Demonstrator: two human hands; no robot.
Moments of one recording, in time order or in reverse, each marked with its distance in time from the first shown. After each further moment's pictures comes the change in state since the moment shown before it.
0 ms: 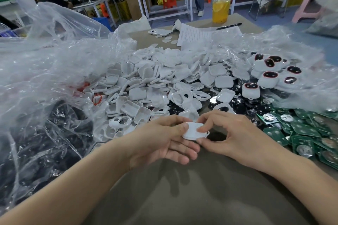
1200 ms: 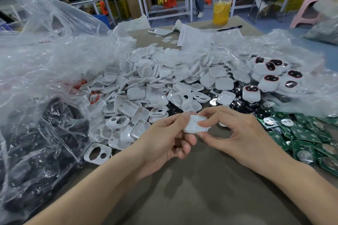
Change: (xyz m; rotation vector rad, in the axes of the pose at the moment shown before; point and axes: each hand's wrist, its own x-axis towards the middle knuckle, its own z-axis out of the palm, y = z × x) left_hand 0.012 -0.015 0.011 -0.192 0.023 0.189; right_hand 0.000 0.001 0.001 -0.026 0.187 -0.082
